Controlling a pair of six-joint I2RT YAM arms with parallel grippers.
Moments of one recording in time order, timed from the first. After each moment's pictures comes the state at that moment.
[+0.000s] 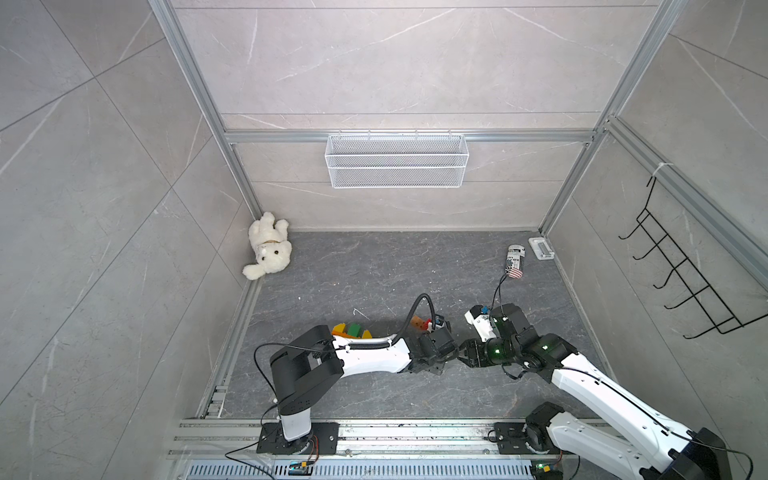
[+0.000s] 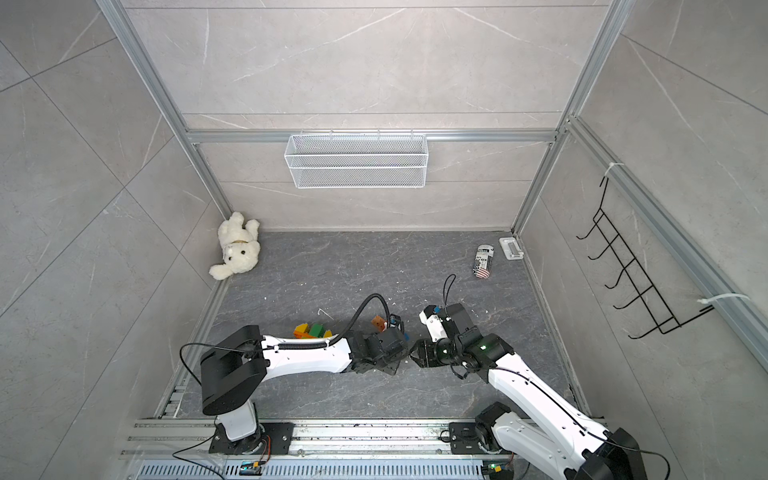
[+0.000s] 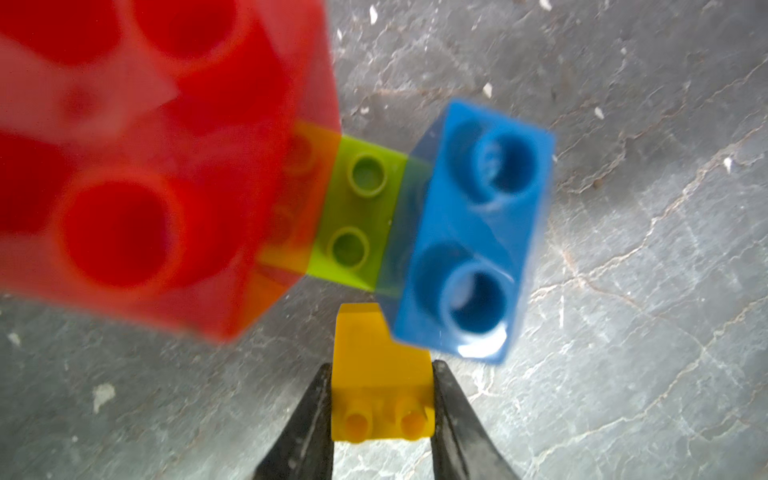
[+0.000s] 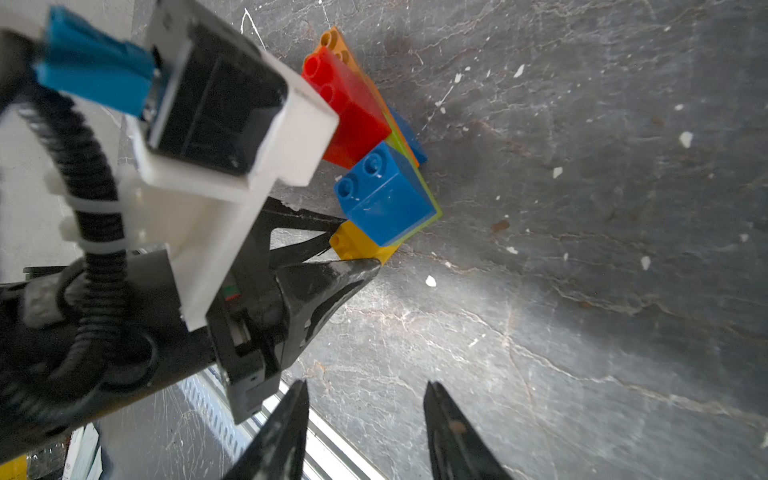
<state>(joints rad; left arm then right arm) -1.19 1.79 1.11 -0.45 -0.21 -0.69 0.52 0.95 0.64 -0.66 -0.39 0.41</state>
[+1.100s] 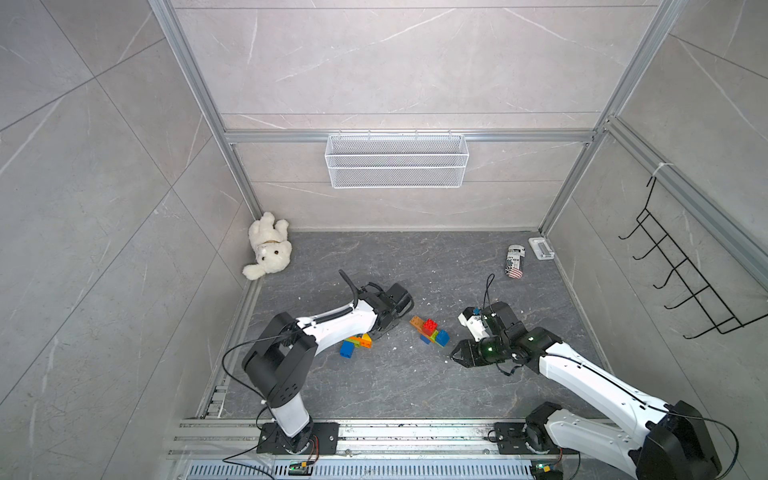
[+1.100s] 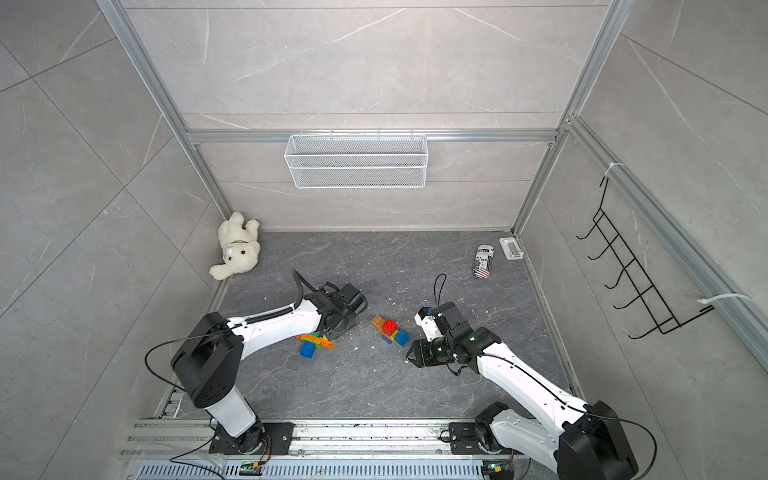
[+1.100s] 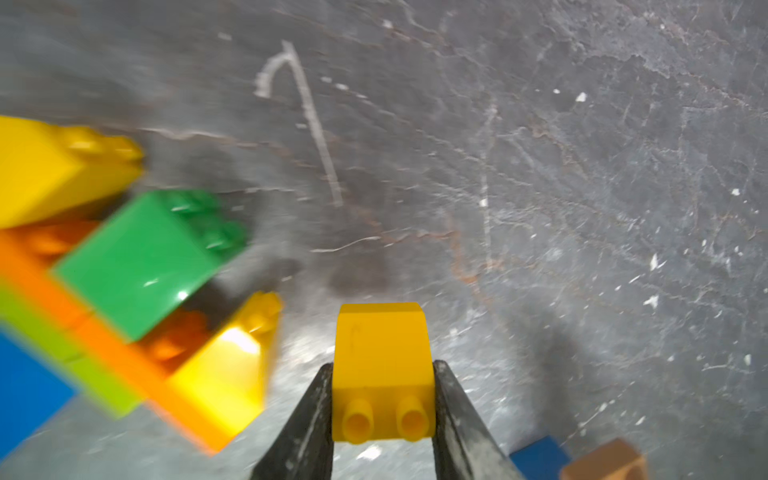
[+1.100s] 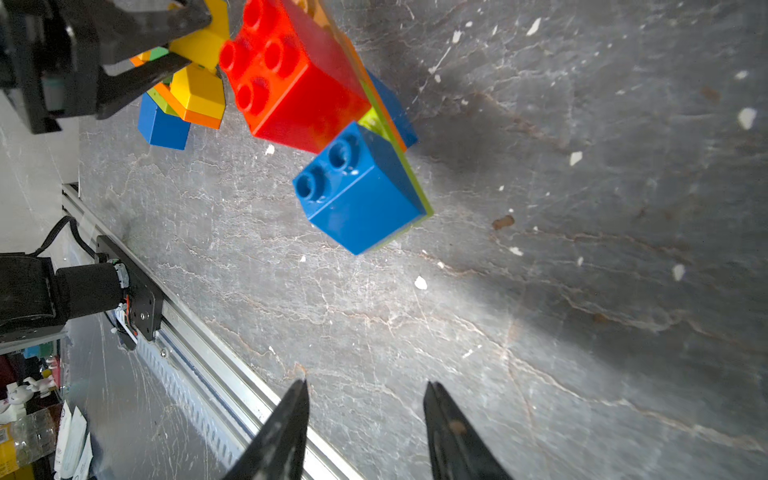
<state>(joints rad) -0.78 1.74 1.15 -0.66 -0.27 -1.34 0.52 1.08 0.65 -0.62 -0.41 0.37</state>
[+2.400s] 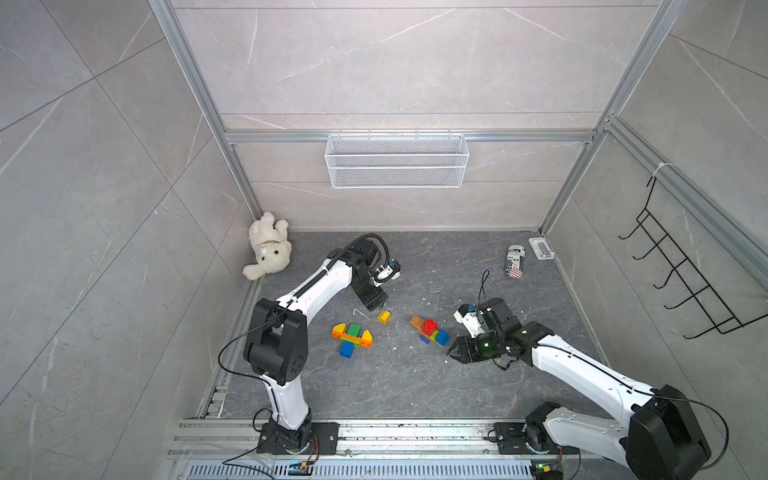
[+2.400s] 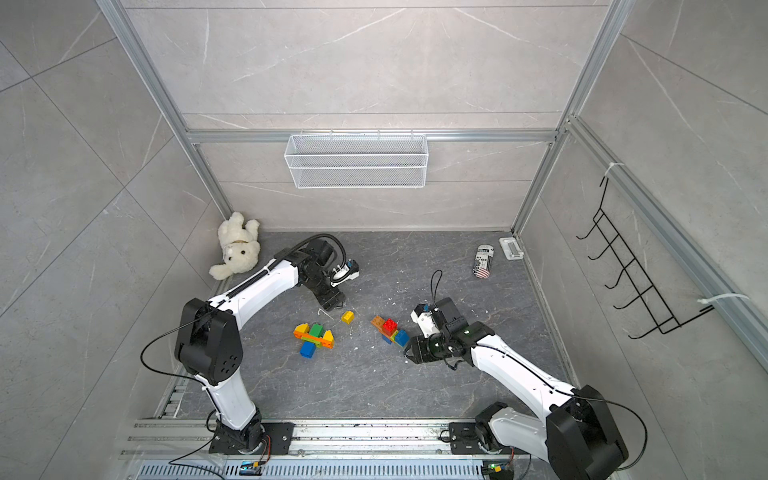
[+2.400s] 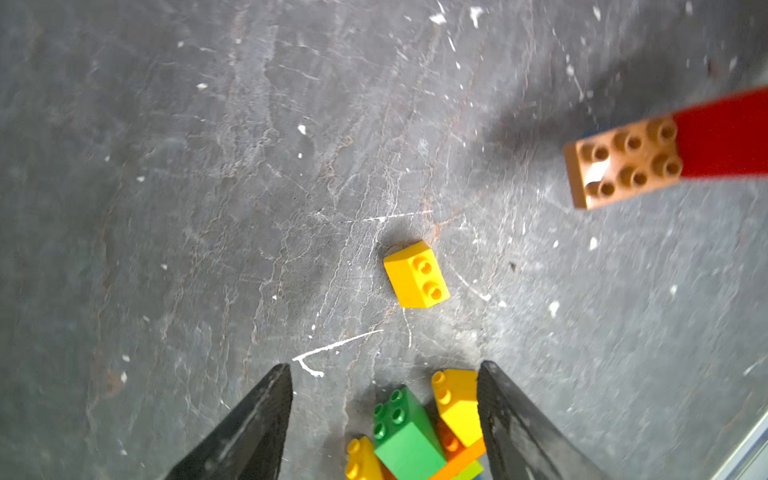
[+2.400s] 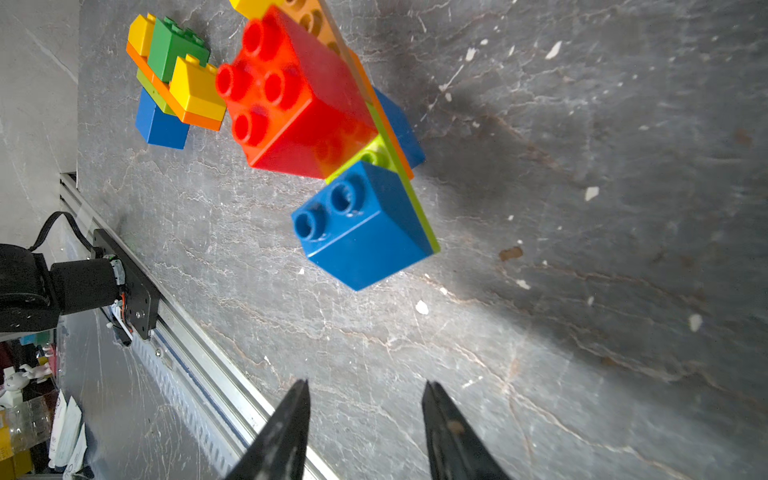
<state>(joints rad) -0.43 1.82 1.48 -0.94 0.24 0.69 0.50 1.17 0.67 -0.58 -0.45 0.31</state>
